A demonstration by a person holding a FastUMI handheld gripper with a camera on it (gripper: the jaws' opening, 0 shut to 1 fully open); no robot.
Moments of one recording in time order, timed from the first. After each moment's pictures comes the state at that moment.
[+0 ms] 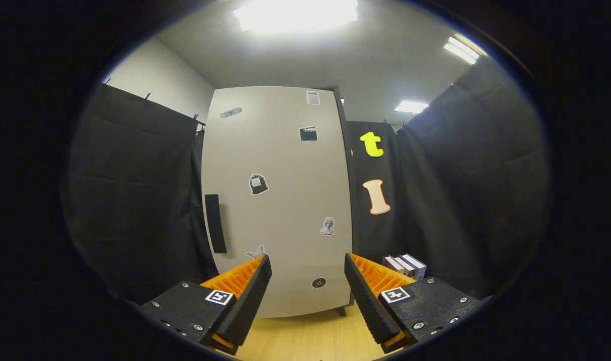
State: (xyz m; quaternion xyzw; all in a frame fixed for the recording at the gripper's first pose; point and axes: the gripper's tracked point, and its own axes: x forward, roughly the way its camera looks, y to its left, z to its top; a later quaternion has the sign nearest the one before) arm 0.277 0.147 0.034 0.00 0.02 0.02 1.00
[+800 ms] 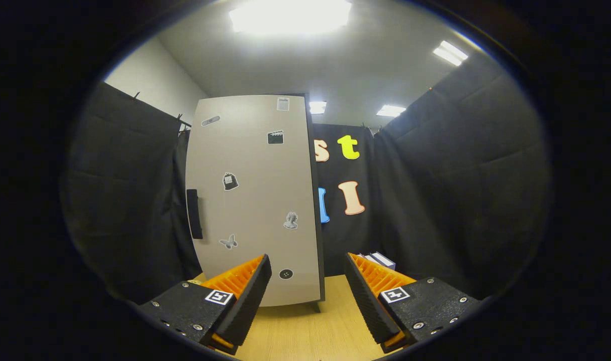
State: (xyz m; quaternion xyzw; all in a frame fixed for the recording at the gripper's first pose) arm 0.252 0.101 0.032 0.00 0.01 -0.03 1.00
